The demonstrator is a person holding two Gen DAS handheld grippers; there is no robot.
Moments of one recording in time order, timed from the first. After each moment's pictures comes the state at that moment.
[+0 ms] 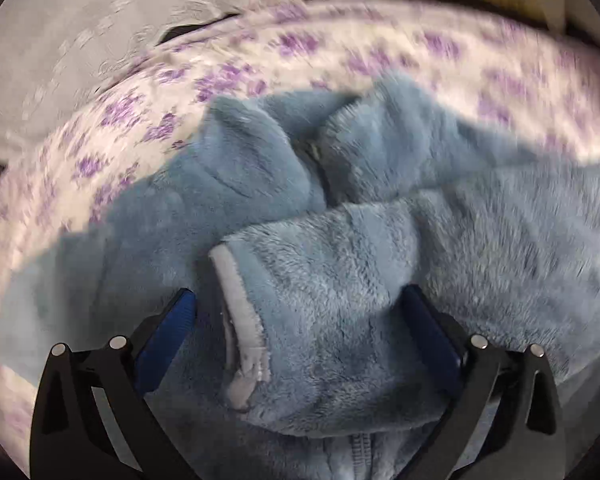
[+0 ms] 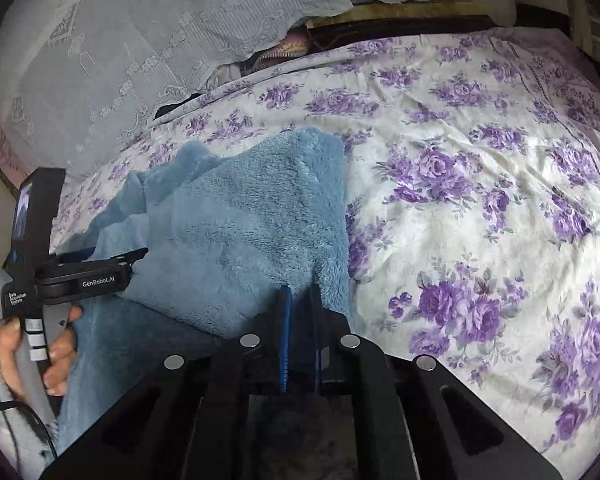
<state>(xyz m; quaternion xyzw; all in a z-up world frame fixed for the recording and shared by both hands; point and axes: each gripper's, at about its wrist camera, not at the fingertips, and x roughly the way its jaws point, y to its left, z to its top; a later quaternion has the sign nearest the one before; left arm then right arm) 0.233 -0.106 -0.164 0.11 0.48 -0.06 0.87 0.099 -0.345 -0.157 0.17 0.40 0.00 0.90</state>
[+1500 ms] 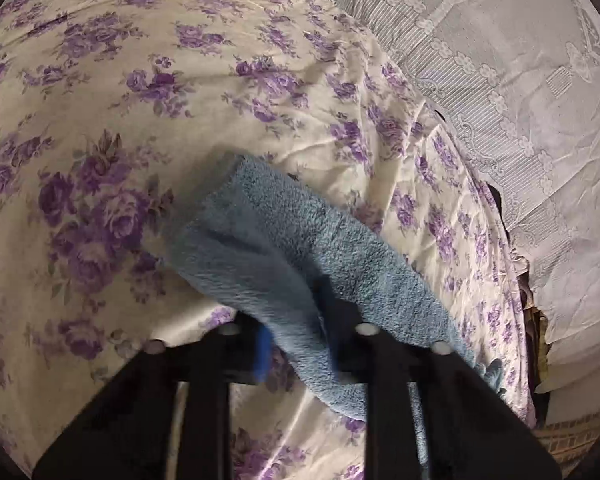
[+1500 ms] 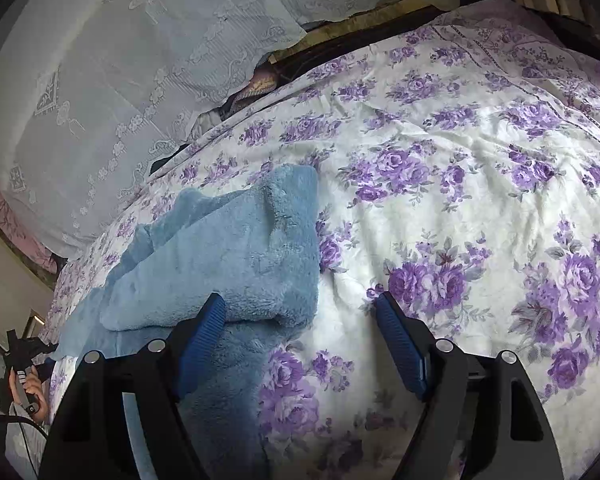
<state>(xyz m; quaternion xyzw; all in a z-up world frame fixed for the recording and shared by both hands) 0.213 0.338 -0.154 -0.39 0.42 0.11 0.81 0.067 -0.359 -0.161 0.26 0.33 -0.02 0.91</state>
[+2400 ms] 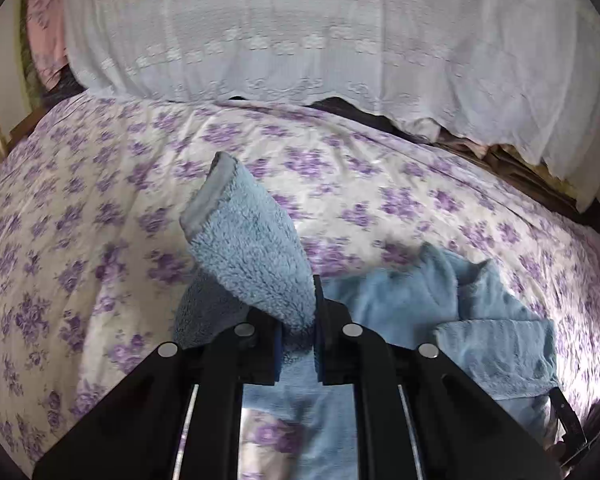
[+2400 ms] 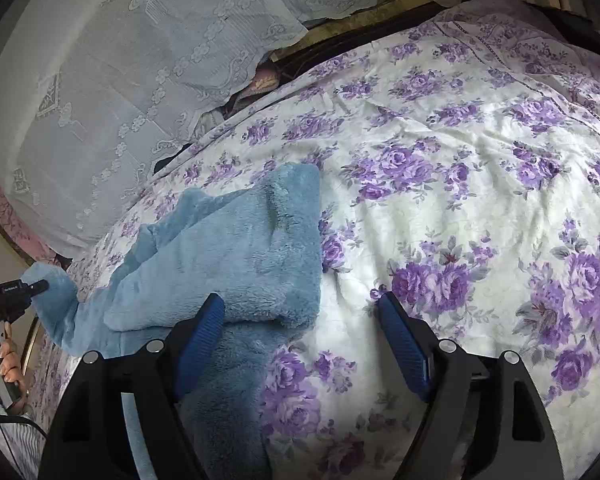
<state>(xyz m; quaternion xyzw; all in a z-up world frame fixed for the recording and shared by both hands) 0.216 0.086 -0.033 -0.06 0.40 -0.01 0.92 0.067 -0.357 -0.161 0.27 0.33 -0.02 0.91</state>
